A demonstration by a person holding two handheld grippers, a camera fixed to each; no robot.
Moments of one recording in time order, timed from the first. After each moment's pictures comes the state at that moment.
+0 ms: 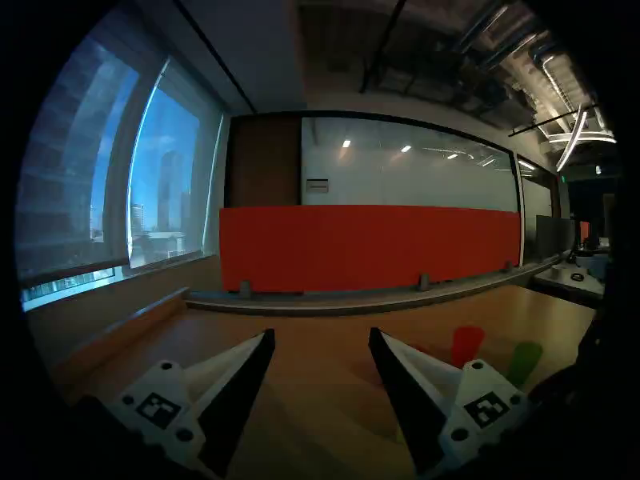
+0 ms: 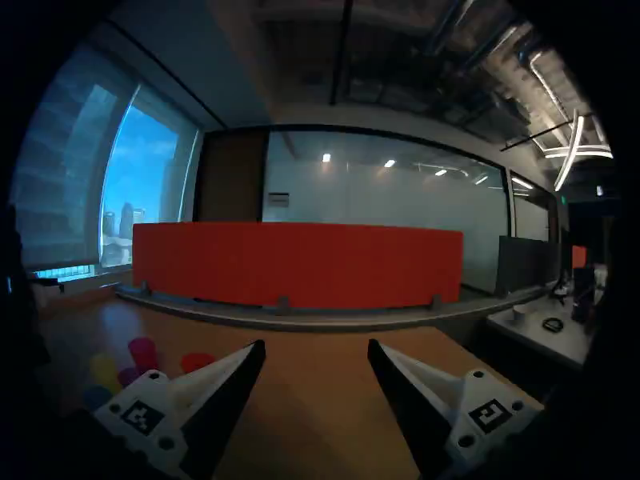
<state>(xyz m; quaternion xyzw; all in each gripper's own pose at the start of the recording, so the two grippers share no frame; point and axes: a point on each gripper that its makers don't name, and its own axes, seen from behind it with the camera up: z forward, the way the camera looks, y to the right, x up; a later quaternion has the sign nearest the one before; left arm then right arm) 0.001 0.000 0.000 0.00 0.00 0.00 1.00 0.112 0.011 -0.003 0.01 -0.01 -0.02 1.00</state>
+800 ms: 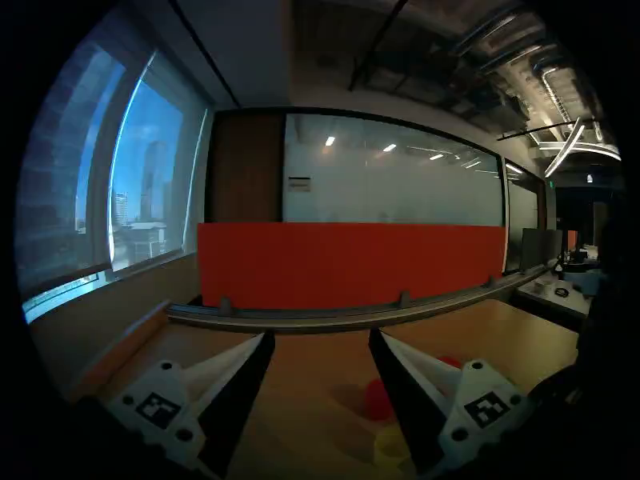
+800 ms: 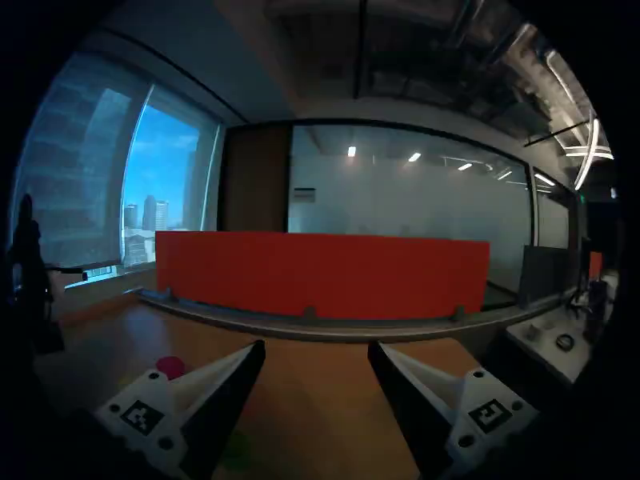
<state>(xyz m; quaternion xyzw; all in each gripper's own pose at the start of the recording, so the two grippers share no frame) 0.069 0.021 0.020 -0.05 -0.02 -0.01 1.00 0.170 -0.017 0.006 0.08 -0.04 -0.02 1.00</state>
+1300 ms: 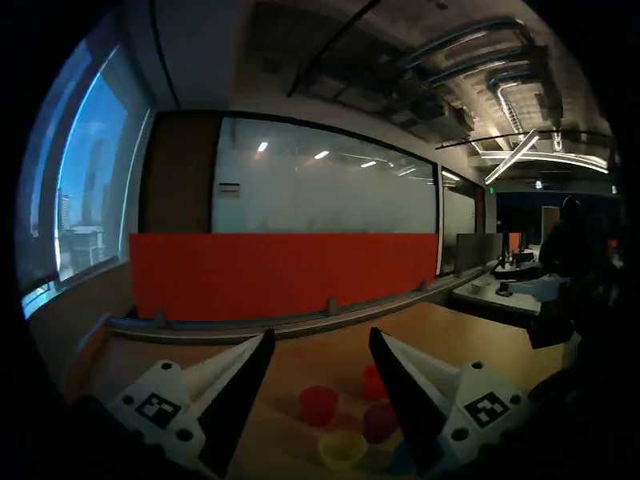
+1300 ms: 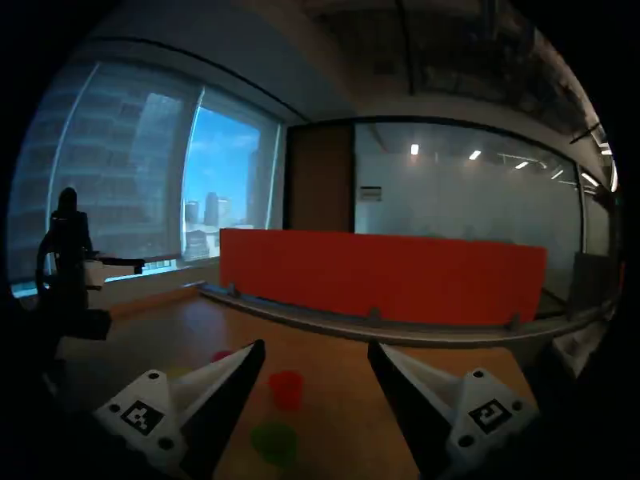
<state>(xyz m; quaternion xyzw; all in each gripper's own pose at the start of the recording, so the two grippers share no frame) 0.094 0.092 -0.001 -0.21 0.00 -0.01 0.98 0.180 -0.078 -0.015 0.24 -0.04 -0.02 0.97</state>
